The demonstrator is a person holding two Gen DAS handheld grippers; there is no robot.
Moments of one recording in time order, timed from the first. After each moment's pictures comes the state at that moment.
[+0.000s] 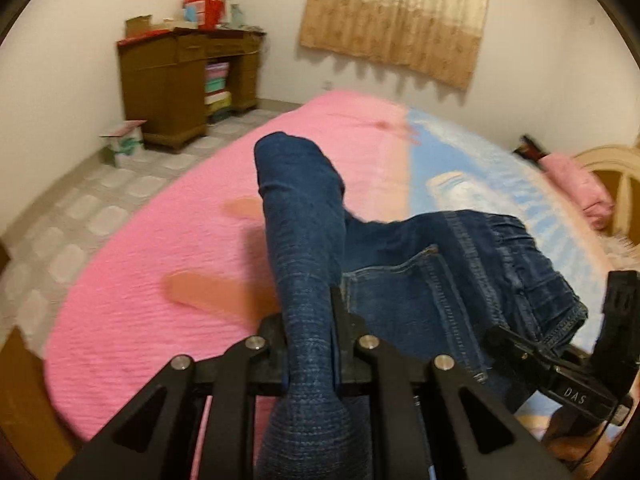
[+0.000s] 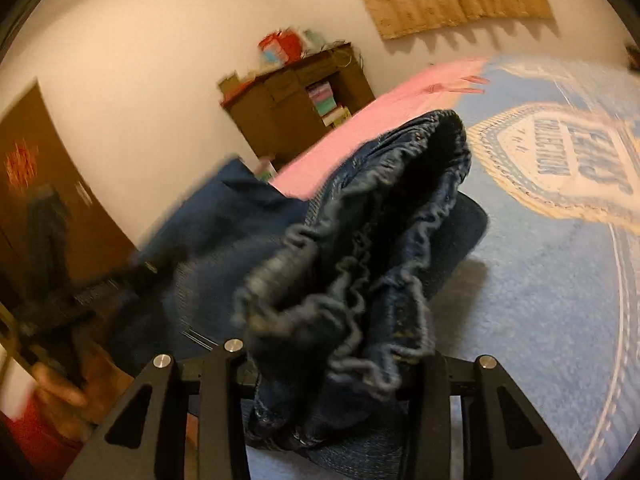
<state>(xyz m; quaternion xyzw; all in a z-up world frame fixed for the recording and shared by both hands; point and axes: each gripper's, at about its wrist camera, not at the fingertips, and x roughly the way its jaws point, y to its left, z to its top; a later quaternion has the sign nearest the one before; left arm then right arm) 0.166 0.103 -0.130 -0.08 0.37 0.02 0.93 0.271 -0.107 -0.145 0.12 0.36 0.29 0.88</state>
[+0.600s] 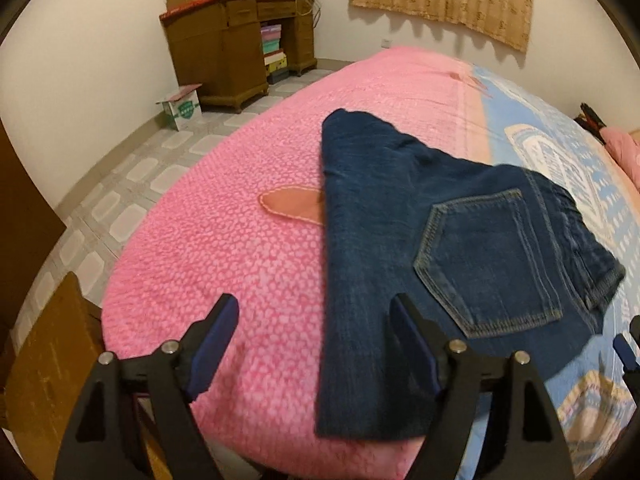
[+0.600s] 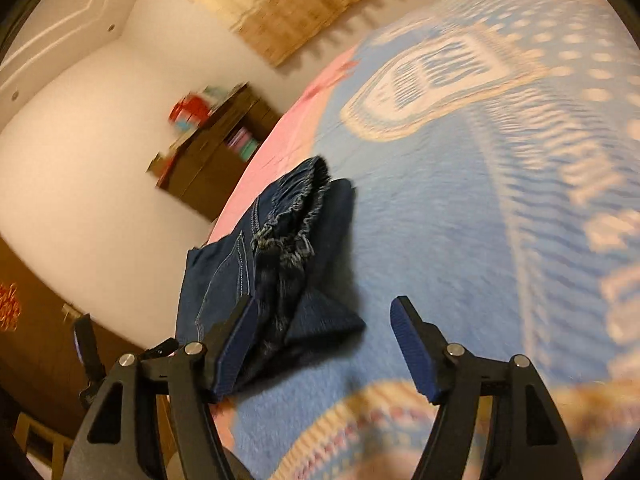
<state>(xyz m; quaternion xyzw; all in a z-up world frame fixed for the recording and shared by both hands) 0.135 0.121 -0.164 -0.05 0.43 0.12 0.89 0.194 -0.198 -0.175 0.32 0.36 0.14 0.86</state>
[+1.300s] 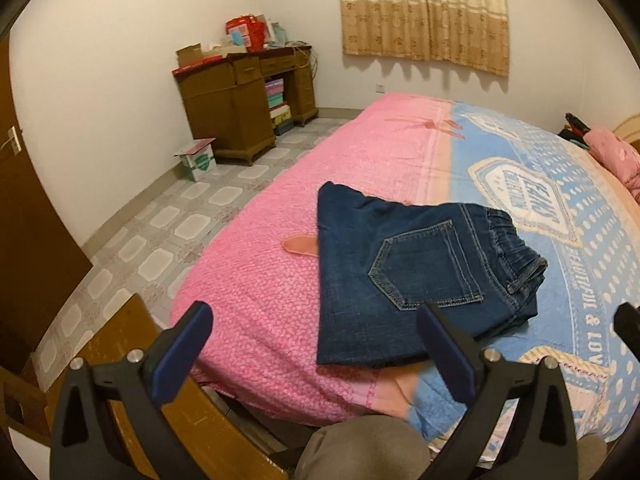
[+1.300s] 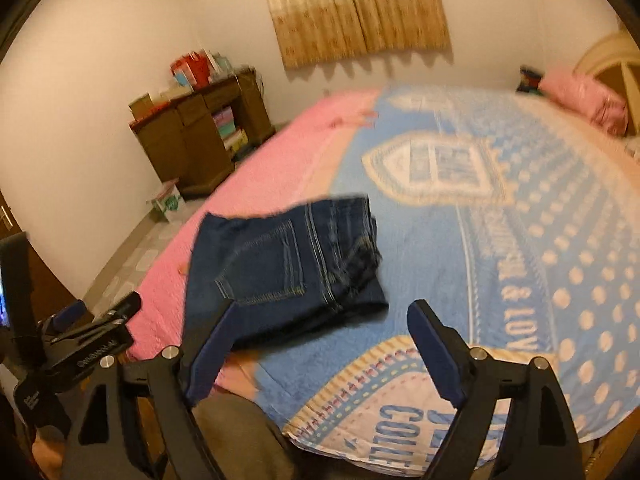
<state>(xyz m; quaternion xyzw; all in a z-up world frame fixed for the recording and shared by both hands) 0.041 0.092 -0.068 -0.02 0.35 0.13 0.93 0.073 -0.099 -0.026 0.10 0.34 0.06 0.93</state>
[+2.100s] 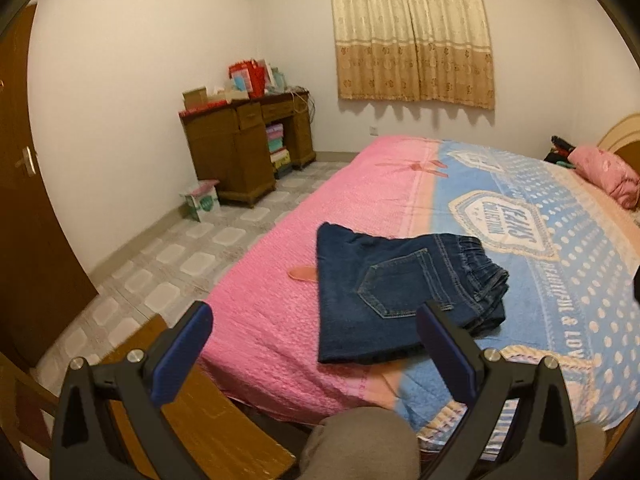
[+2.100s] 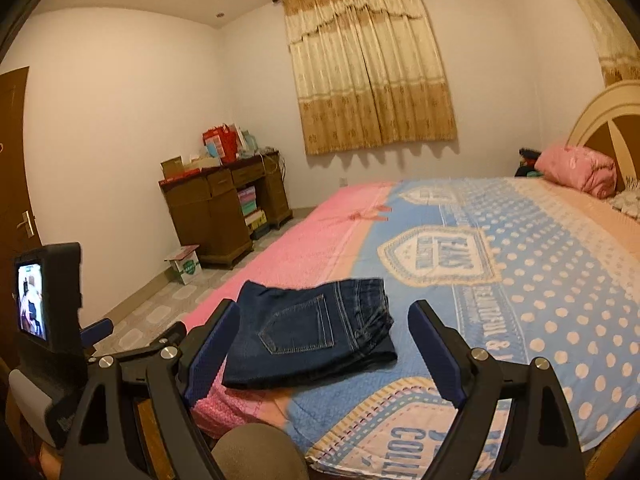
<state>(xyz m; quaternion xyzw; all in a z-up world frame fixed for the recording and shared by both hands) -0.030 0.066 -0.034 0.01 0.27 0.13 0.95 -0.026 -0.079 0.031 0.08 0.18 0.07 0.98</state>
